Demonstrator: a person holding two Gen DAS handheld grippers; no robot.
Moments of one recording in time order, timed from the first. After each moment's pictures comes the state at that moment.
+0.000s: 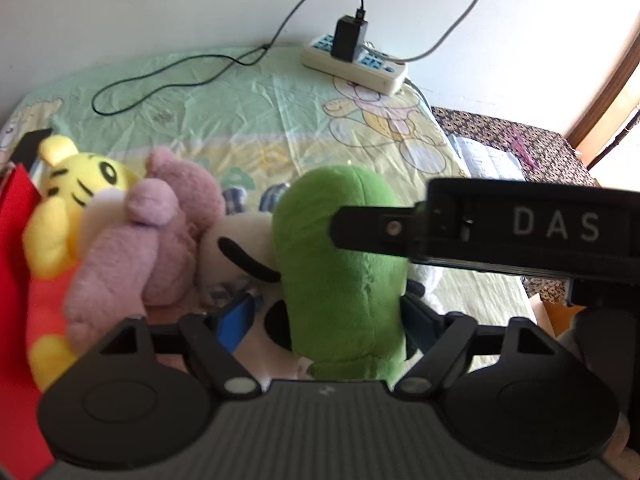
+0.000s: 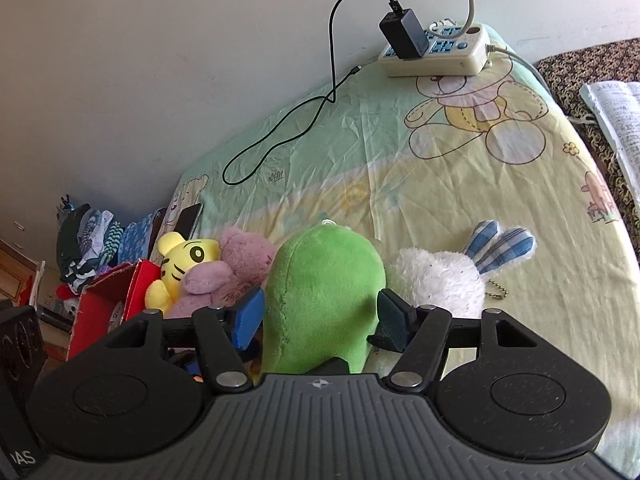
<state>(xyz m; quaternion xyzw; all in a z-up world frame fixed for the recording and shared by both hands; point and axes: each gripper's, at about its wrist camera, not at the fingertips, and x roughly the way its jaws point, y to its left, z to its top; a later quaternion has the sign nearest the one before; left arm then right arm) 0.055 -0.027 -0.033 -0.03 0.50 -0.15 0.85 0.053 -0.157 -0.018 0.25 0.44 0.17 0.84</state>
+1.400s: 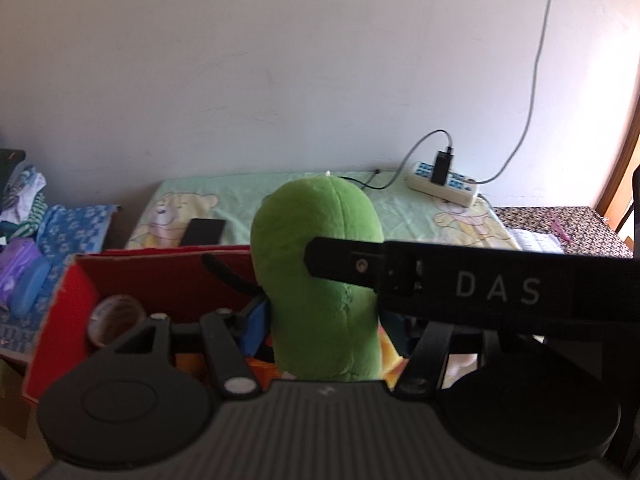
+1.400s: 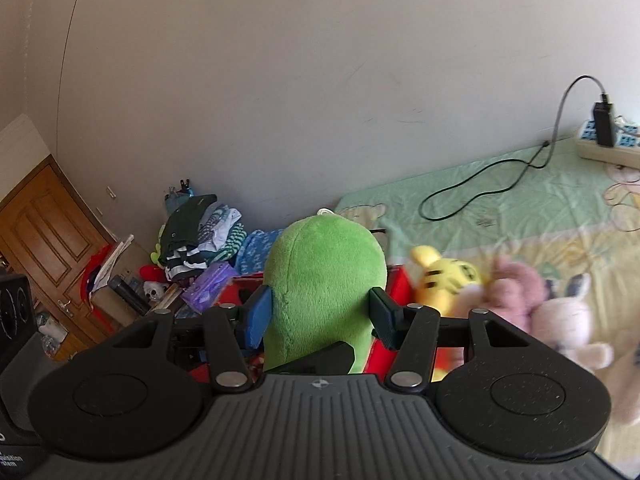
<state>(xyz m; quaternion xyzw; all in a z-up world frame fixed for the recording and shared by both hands) -0.037 0.166 0.082 0.00 0.33 -0.07 0.94 -0.002 0.034 0.049 0.19 0.30 0.30 0.88</state>
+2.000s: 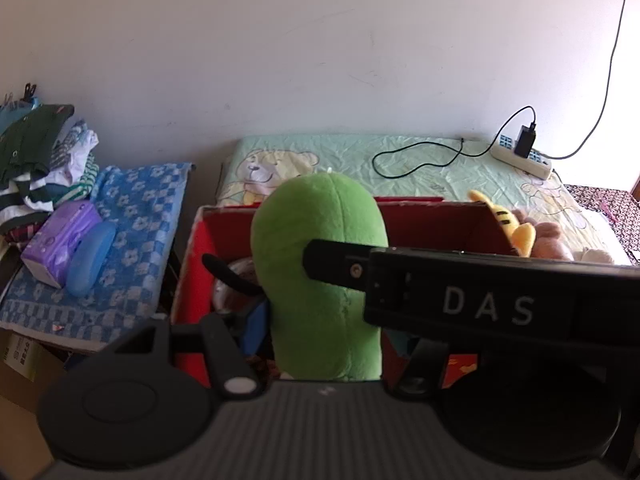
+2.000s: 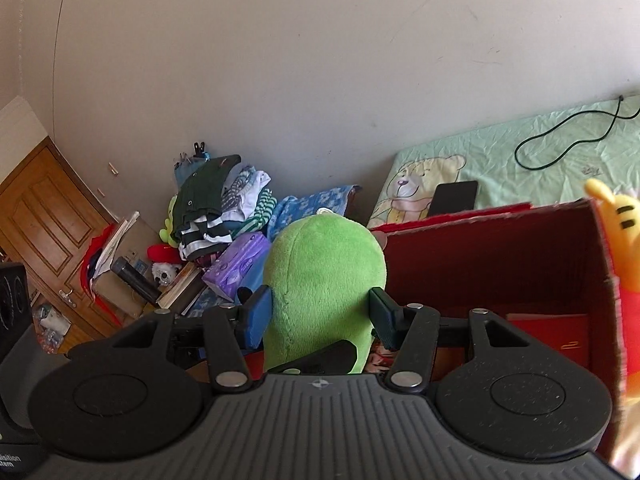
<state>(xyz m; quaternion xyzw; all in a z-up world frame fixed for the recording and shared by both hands) -0.026 0.322 0.055 0.01 0.38 -0.04 0.92 0.008 0.184 0.022 0.19 0.33 0.31 0.87</state>
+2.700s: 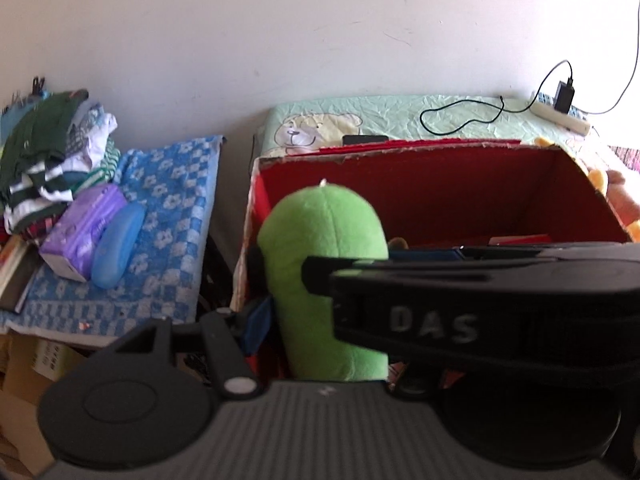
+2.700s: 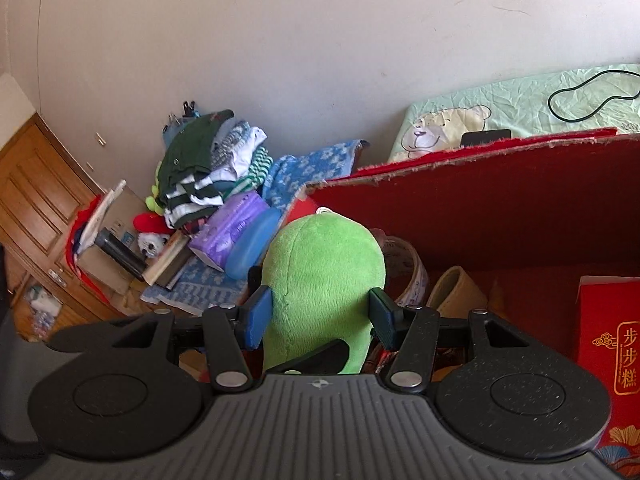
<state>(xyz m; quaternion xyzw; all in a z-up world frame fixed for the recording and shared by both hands) -0.012 0.358 0.011 0.06 0.41 -0.02 0.91 0.027 0.247 -0.027 0.17 0.37 0.31 0.86</state>
